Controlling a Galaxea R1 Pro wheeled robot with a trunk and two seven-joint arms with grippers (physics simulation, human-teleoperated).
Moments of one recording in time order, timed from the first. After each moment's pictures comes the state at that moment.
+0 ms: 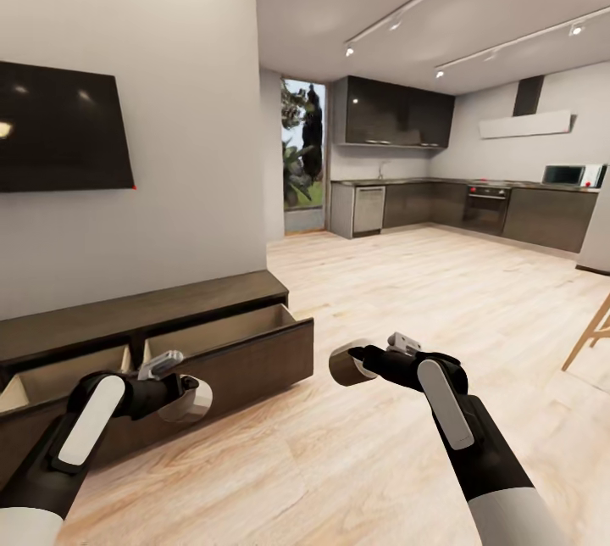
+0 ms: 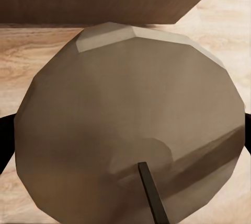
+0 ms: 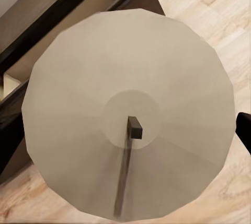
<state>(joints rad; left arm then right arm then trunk) -0.48 0.24 0.02 -1.22 0.90 0.98 0.37 -0.53 0.00 0.08 -1.29 -0.75 0.87 -0.29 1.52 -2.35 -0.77</state>
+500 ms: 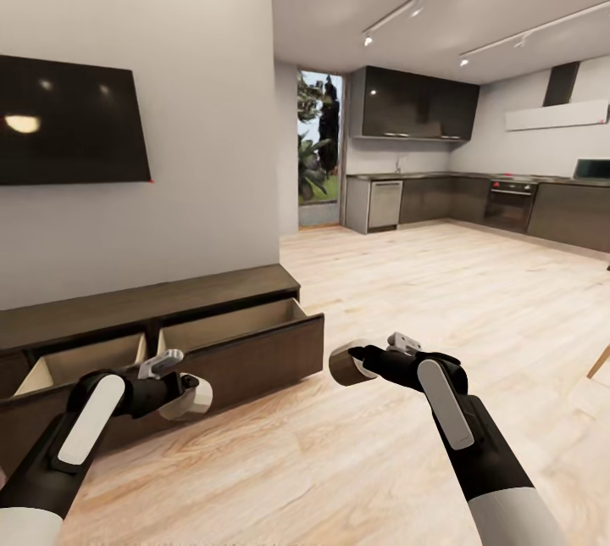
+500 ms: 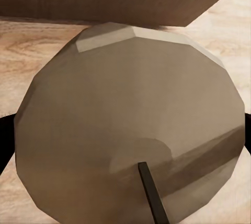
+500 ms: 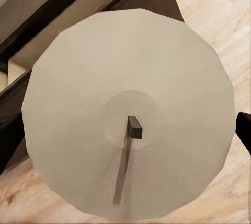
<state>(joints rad) -0.48 0.24 0.02 -1.24 0.90 0.98 0.37 -0.53 0.00 0.08 -1.29 -0.75 0.87 -0.29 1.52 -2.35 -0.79</state>
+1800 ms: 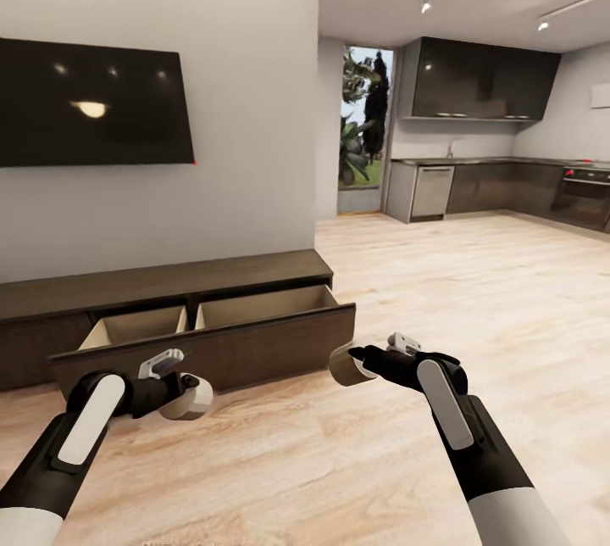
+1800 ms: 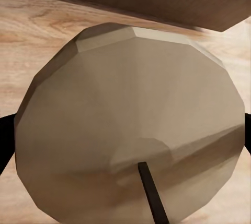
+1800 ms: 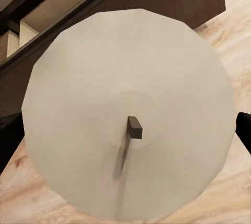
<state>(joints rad) -0.48 0.24 0.02 -1.24 0.90 0.98 0.36 -0.53 0.00 0.08 -1.29 -0.75 0.87 -0.29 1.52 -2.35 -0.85</state>
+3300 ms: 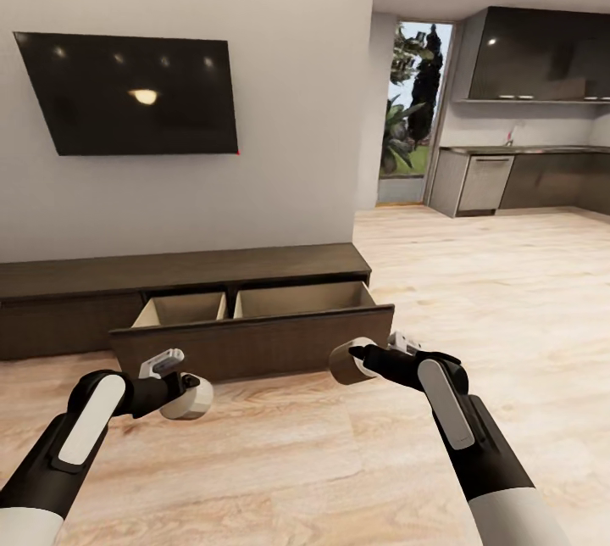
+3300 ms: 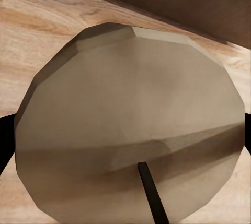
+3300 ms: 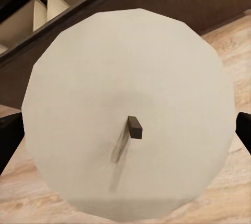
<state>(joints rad) -0.48 0.24 0.01 -1.24 0.90 0.98 0.36 -0.53 0.00 0.08 -1.30 -0.75 0.87 -0.29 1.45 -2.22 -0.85</state>
